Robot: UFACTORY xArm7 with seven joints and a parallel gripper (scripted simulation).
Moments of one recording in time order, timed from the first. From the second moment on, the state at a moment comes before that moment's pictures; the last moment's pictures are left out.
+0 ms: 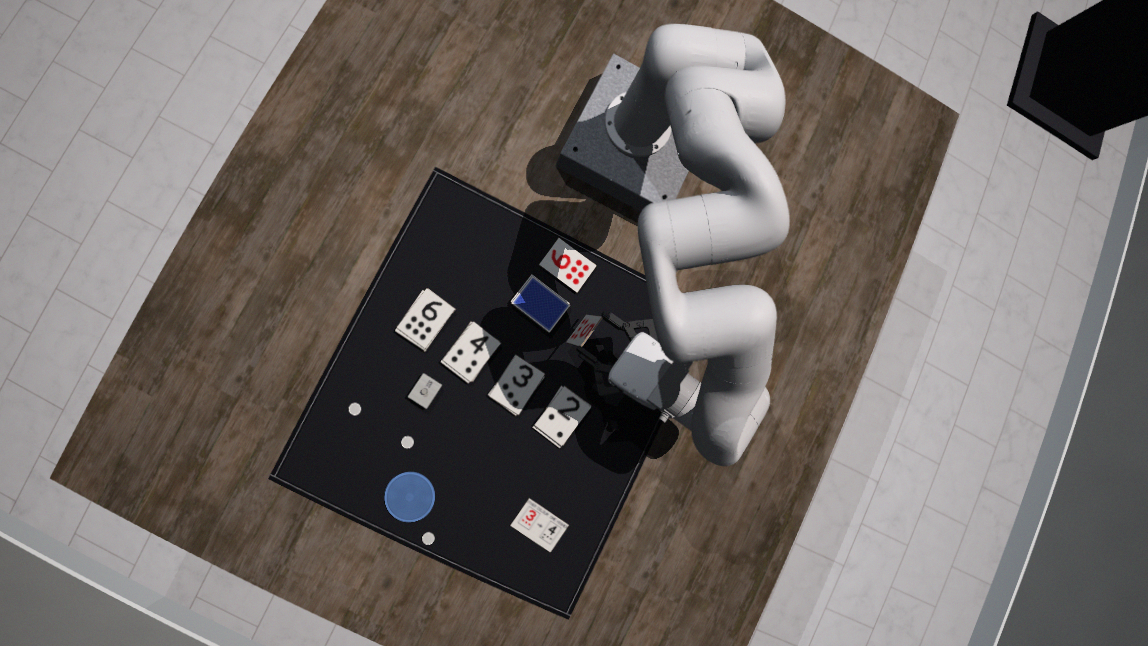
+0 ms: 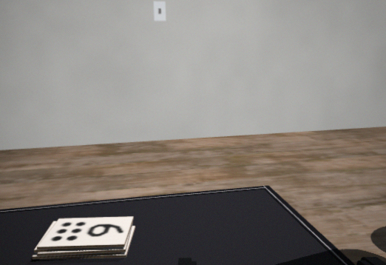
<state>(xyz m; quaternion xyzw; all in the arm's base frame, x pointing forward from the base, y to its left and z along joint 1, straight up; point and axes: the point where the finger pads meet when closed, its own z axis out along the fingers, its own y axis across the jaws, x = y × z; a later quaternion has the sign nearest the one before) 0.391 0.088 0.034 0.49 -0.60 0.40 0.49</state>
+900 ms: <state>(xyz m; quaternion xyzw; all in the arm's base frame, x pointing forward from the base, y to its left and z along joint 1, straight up) 0.391 0.087 0.030 0.49 -0.60 0.40 0.49</state>
